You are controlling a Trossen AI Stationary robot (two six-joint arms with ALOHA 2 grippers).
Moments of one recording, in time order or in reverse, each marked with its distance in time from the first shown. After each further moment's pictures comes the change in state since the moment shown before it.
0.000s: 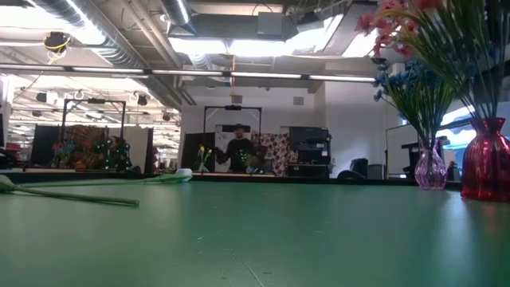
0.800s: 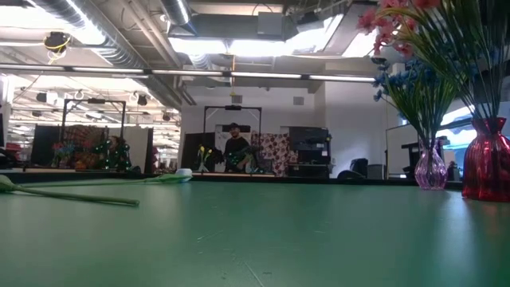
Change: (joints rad) left arm 0.009 0.000 0.000 -0.115 0.012 -0.018; right arm 0.000 0.093 0.105 -0.294 0.025 0.256
